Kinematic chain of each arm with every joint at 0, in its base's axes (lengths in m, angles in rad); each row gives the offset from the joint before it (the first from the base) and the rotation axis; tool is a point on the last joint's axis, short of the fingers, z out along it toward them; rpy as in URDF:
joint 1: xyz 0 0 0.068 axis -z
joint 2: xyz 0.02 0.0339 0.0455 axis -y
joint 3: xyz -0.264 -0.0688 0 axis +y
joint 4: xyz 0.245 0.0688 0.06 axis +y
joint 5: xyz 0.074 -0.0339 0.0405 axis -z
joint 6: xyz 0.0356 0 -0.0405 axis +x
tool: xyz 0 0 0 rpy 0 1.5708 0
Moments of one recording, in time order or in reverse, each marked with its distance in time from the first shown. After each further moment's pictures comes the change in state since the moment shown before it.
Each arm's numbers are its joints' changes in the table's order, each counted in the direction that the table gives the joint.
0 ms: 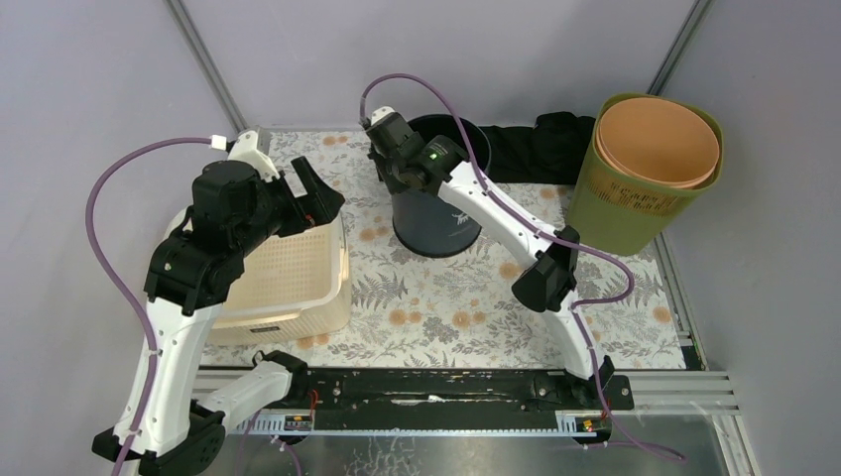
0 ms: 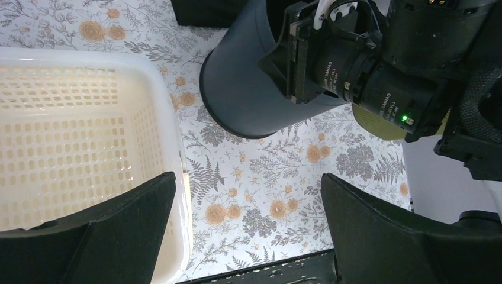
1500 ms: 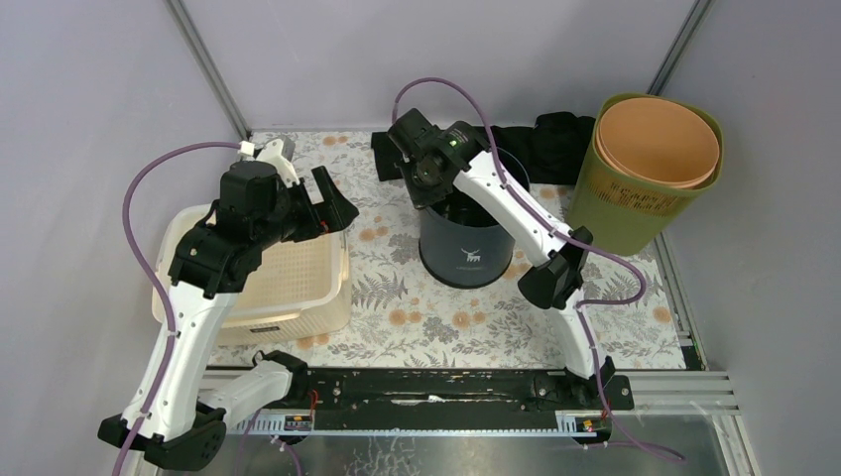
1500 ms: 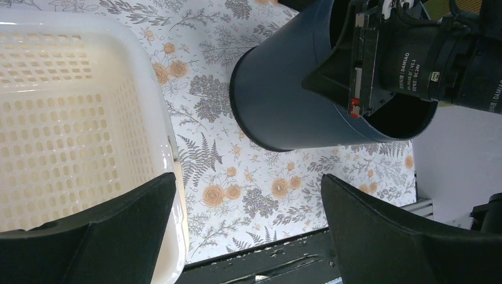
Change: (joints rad) left arm 0.000 -0.021 0.119 -0.032 0.100 0.000; right arm 0.053 0.027 -0.075 0.419 -0.137 0.190
